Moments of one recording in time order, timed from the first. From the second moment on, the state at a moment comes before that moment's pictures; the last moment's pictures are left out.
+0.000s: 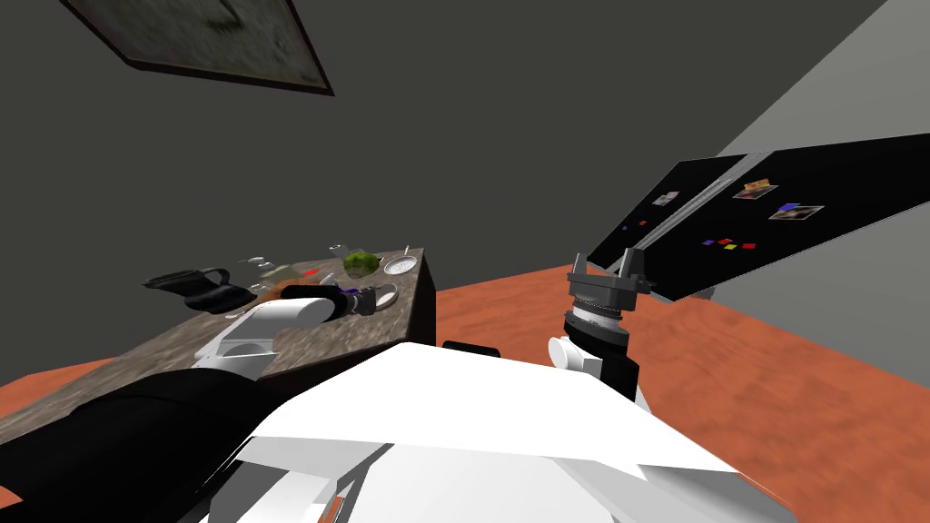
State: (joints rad) left arm 0.53 0.75 0.54 -2.09 0.90 1.15 0.29; right arm 0.48 -0.03 -0.03 -2.32 -0.07 -0.57 -0.16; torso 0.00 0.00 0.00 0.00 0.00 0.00
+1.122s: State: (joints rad) left arm 0.57 0.85 0.58 -2.00 1.04 1.50 0.32; right arm 0.48 -0.03 -0.03 -2.32 -0.07 -0.57 -0.16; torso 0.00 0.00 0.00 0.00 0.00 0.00
